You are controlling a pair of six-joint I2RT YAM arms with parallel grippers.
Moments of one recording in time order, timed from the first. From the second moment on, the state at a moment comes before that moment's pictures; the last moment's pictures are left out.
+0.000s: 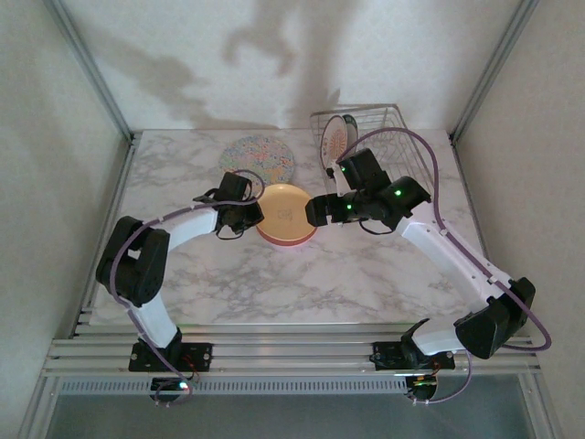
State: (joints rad) left arm -0.38 1.76 1.07 -0.28 0.17 -0.84; right arm 0.66 1.39 1.45 -0.99 -0.10 0.32
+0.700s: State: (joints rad) left arm -0.39 1.79 1.09 -0.31 0.17 -0.84; right arm 0.66 1.39 1.45 -0.99 -0.10 0.32
